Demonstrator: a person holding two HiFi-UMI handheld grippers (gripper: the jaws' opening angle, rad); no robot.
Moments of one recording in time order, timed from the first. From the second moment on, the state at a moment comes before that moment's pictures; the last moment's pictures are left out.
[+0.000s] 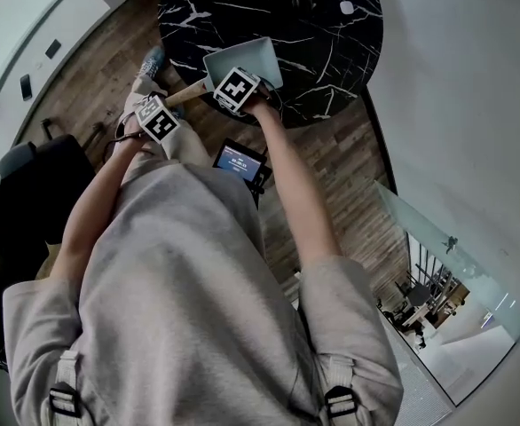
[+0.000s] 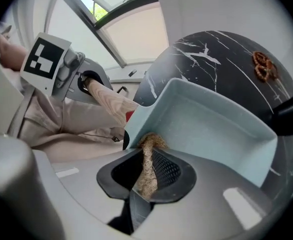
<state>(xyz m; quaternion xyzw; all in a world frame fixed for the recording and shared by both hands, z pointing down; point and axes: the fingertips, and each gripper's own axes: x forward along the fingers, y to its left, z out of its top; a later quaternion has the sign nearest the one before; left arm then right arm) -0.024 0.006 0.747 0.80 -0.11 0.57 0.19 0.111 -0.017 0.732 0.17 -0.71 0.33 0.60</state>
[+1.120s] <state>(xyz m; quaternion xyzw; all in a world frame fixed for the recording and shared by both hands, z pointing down) -0.034 0.009 0.562 0.91 -0.21 0.36 0.06 0.132 0.023 0.439 0.49 -0.82 0.30 -0.05</state>
